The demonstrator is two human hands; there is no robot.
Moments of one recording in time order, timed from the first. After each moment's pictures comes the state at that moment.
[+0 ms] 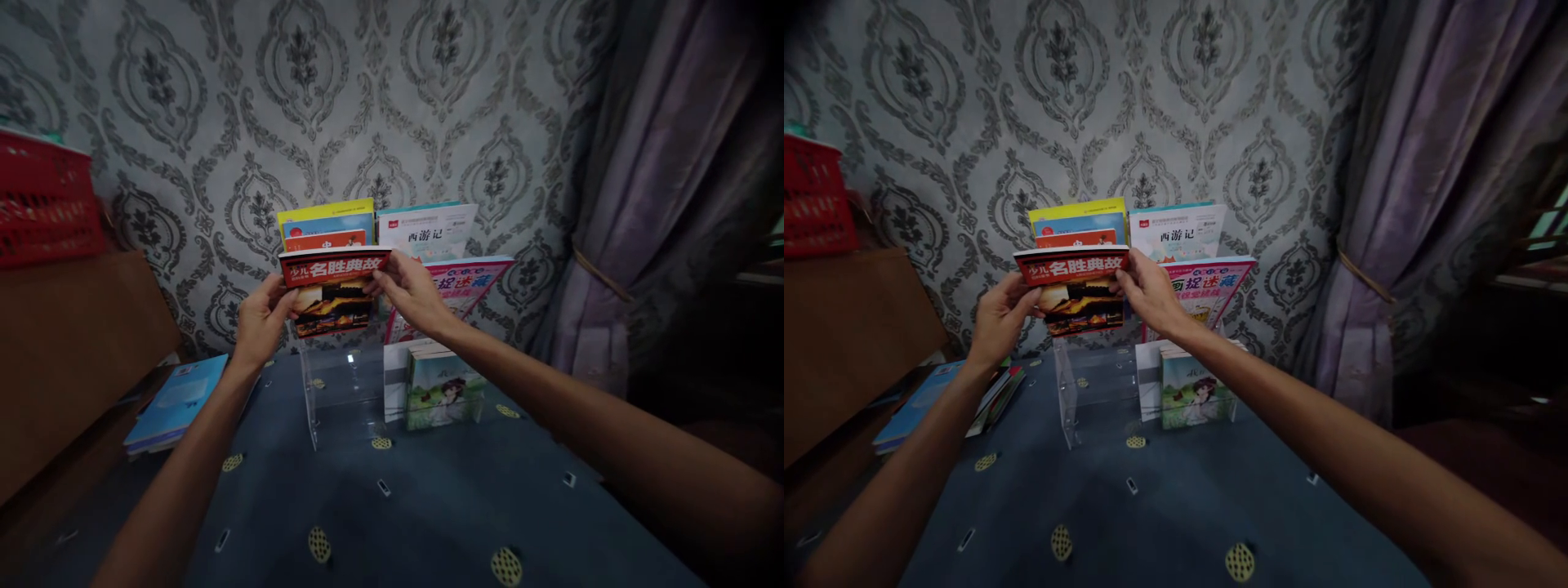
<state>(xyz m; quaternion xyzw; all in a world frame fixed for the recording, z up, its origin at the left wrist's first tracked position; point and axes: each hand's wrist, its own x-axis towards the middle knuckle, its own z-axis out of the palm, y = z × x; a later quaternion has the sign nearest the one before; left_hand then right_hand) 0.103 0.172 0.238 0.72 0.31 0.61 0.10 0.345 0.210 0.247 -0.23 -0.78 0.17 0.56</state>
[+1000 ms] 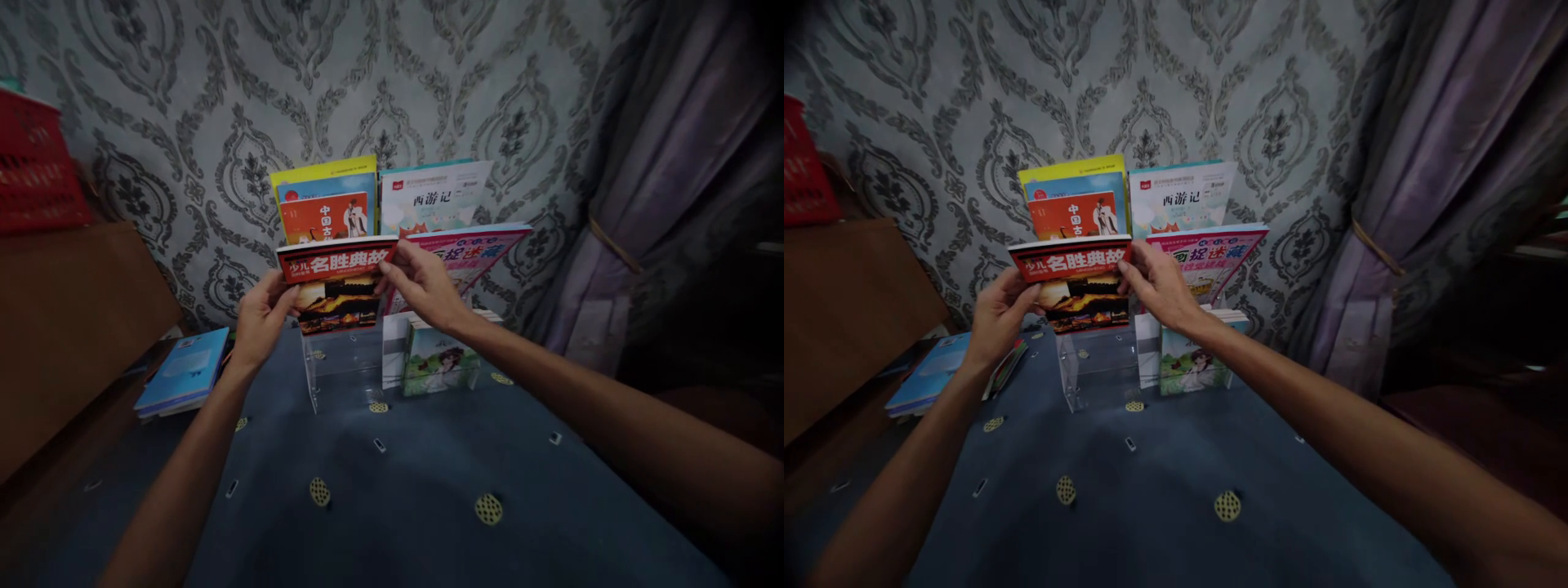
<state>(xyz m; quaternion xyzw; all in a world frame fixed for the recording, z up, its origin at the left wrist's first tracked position) 0.104 0.151 0.208 0.72 0.31 0.60 0.15 0.356 0.180 0.221 -0.23 -0.79 0.17 0.54</state>
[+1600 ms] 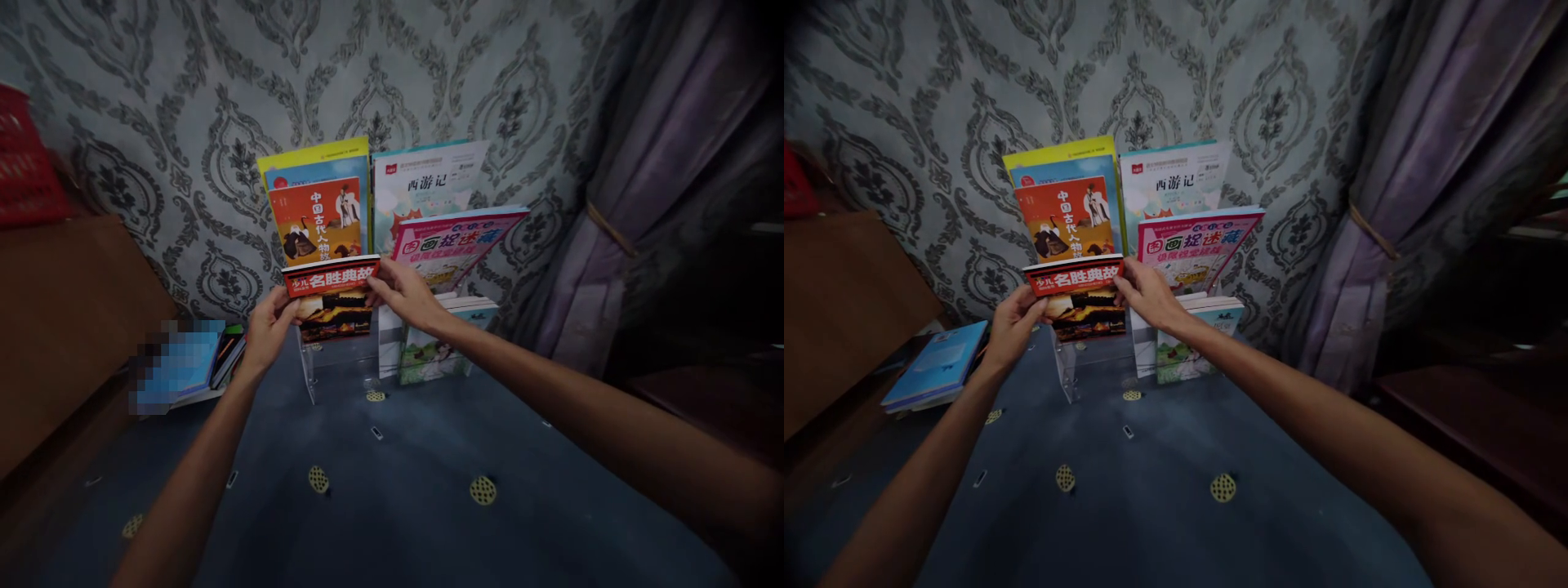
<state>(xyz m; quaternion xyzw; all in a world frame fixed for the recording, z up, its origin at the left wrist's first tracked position) 0.100 0.172 0.162 0.71 0.35 0.57 0.22 0.353 0.203 0.184 -0.30 -0.79 0.23 0.48</state>
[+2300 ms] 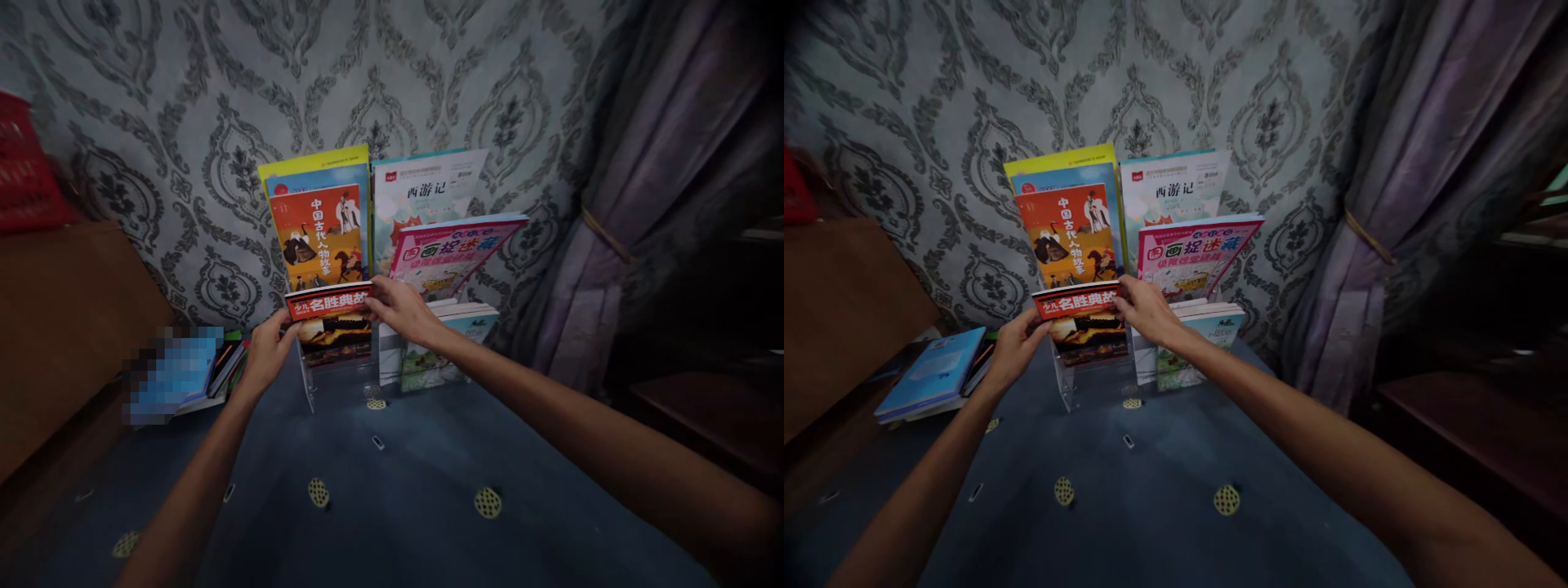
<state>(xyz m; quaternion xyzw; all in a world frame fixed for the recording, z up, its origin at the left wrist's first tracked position) 0.084 0.176 0.139 0.75 0.47 0.47 0.05 0.348 0.198 0.178 -0.39 -0.80 0.18 0.43</state>
